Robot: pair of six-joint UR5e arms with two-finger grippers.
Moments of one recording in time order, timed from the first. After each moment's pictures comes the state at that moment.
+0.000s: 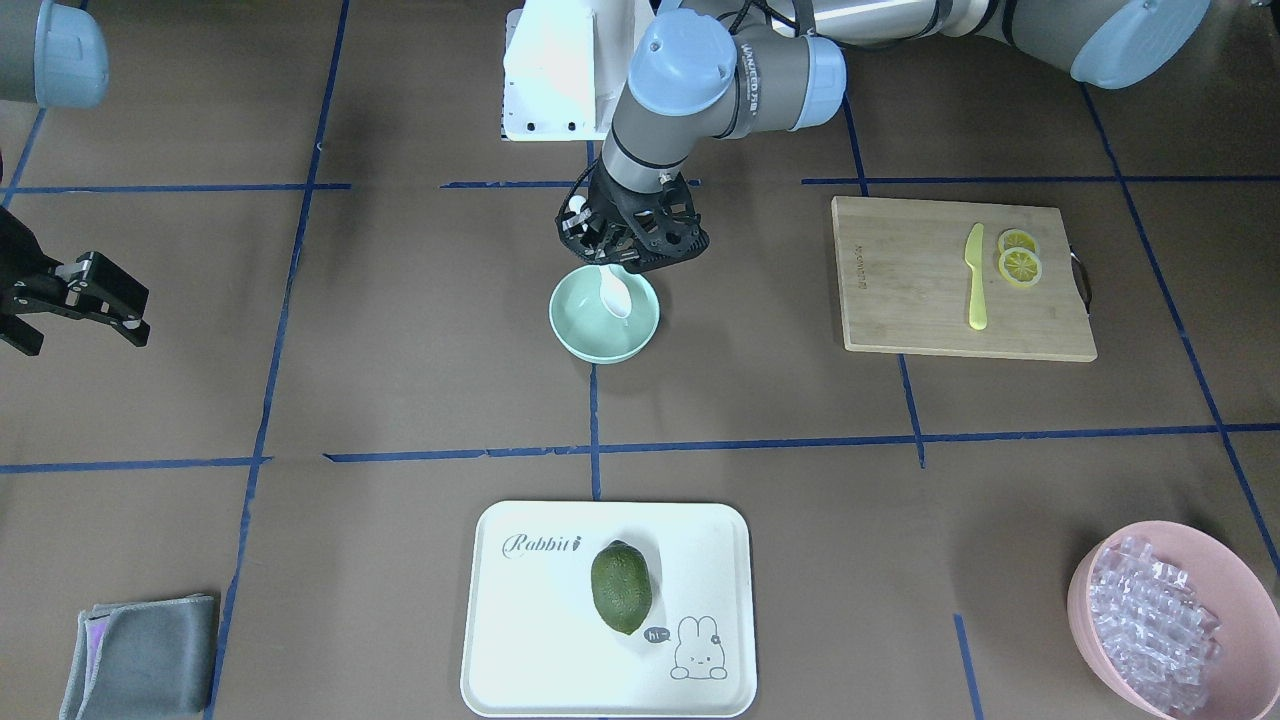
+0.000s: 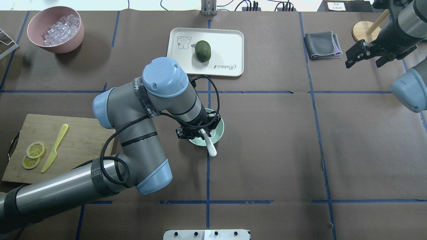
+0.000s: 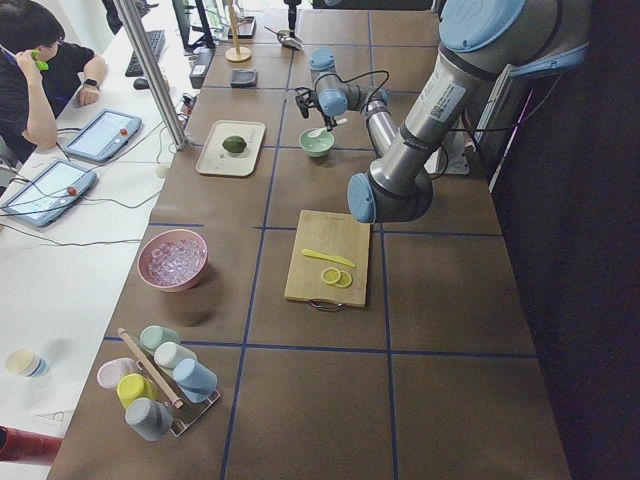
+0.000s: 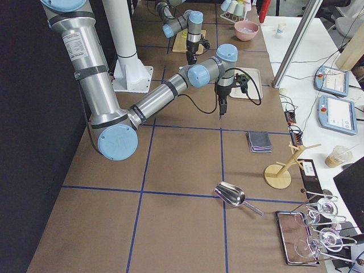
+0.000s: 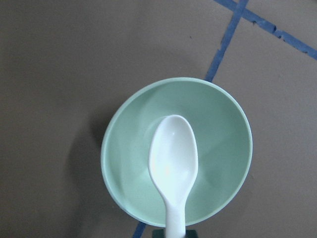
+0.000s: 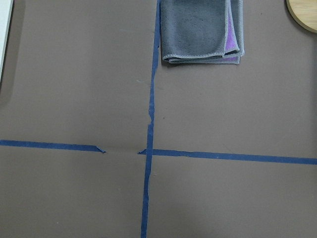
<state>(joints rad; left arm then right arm) -0.52 -2.36 -1.60 -1.70 -2.07 -1.67 1.14 -1.25 1.89 -1.71 2.23 0.59</state>
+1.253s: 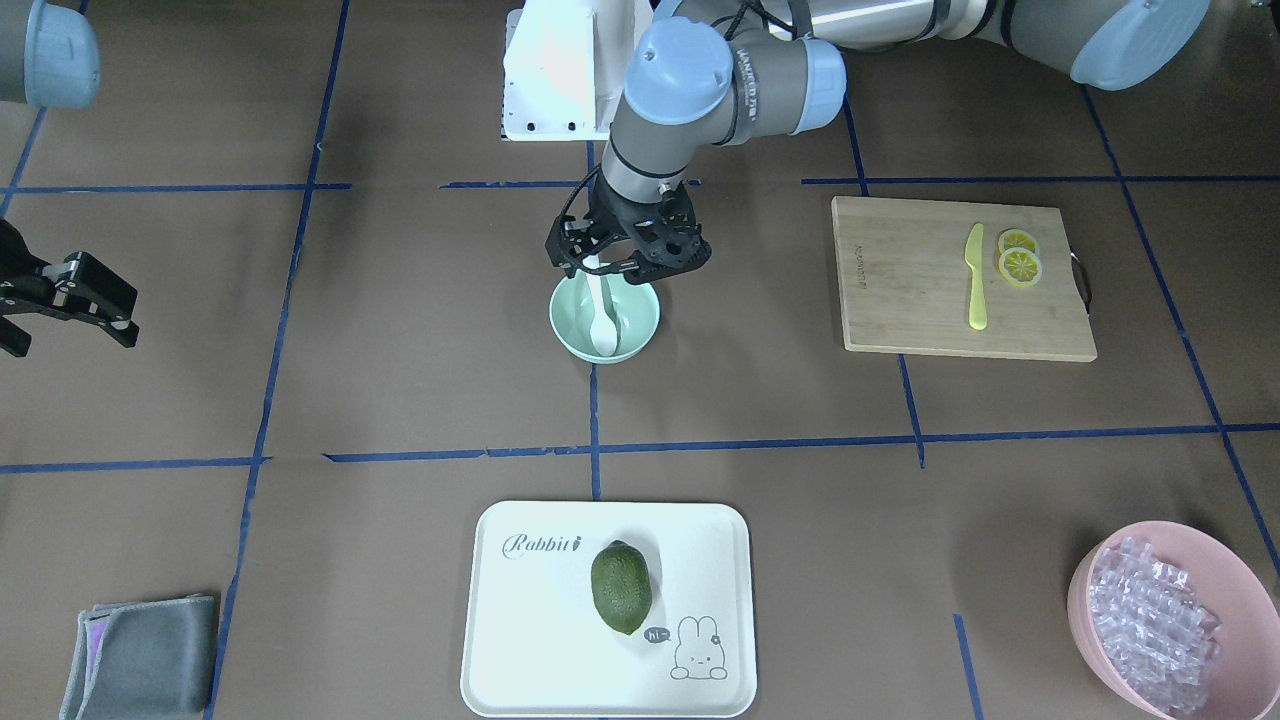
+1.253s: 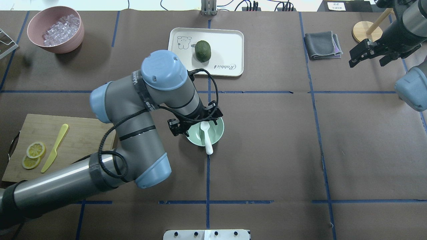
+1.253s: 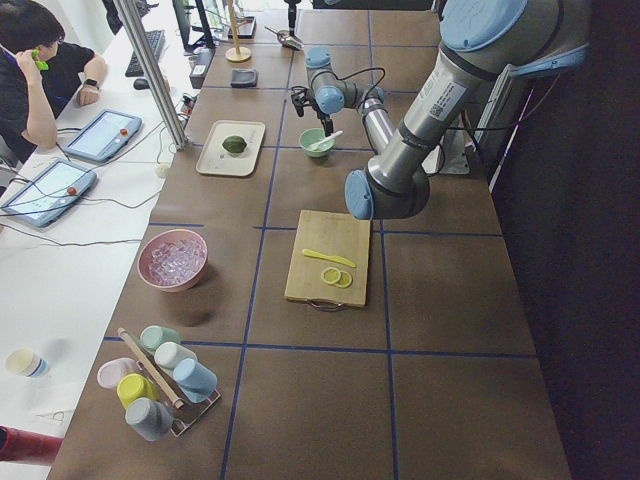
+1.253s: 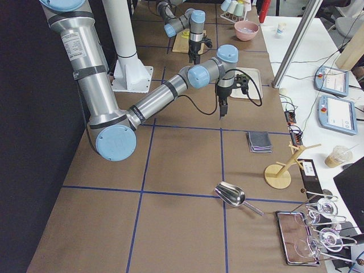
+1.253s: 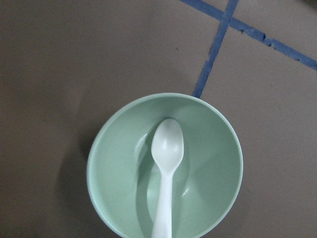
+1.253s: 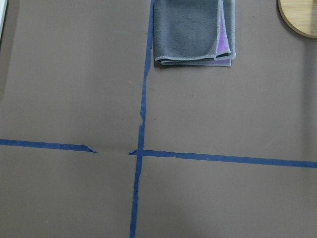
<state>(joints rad) -0.57 -2.33 -1.67 -1.61 -2.07 -1.55 1.17 -1.28 1.89 -1.72 2.23 0.53</state>
